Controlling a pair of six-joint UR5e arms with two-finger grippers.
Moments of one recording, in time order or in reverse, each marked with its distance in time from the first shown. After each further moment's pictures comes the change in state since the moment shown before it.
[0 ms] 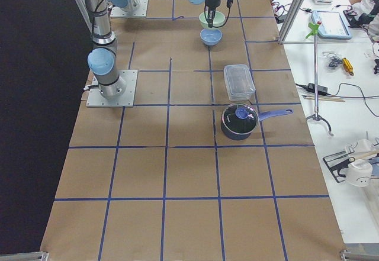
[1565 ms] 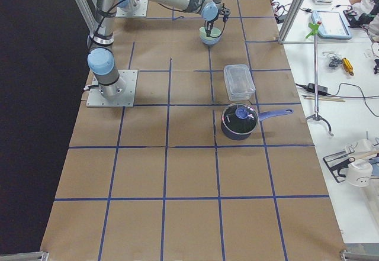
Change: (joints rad) left arm 0.000 0.004 -0.003 -0.003 0.004 0.003; right arm 0.076 0.249 0.020 -0.184 -0.002 0.090
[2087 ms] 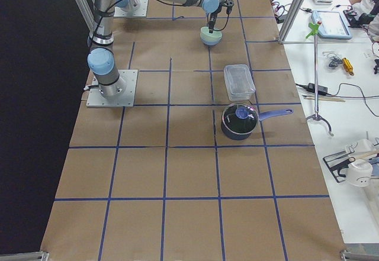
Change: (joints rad) left arm 0.000 0.000 0.000 0.000 0.002 0.001; right arm -0.019 -0.069 -0.087 0.113 -0.005 -0.034
